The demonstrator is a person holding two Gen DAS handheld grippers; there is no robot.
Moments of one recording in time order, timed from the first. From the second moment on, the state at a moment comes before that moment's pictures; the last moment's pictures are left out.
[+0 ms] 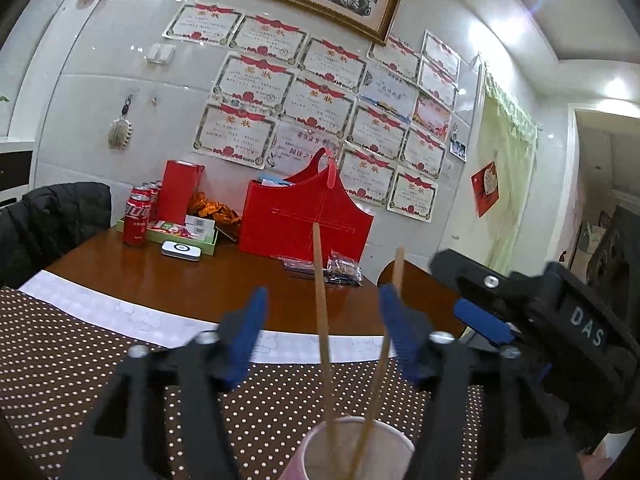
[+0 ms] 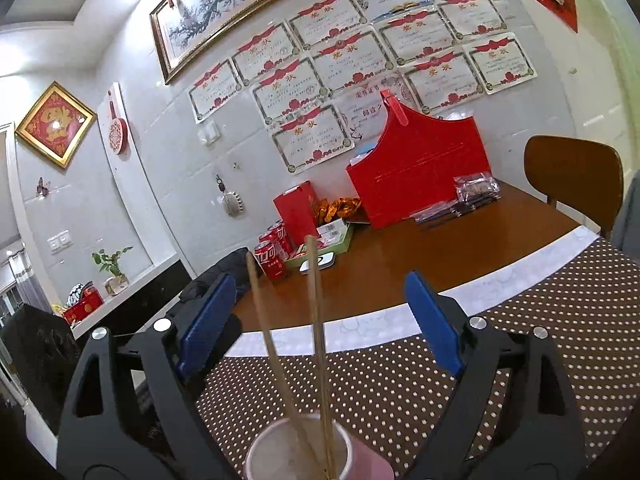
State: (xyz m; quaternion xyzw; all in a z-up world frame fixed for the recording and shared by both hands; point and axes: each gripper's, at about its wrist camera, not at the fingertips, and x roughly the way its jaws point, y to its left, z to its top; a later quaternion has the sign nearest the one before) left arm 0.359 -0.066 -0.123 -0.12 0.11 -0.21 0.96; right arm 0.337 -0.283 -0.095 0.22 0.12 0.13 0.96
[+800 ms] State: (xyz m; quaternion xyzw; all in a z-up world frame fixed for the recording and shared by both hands) left arm 0.184 -0.021 -0.048 -0.01 0.13 -0.08 0.99; right arm 0.177 -0.306 -0.034 0.17 0.17 0.08 0.97
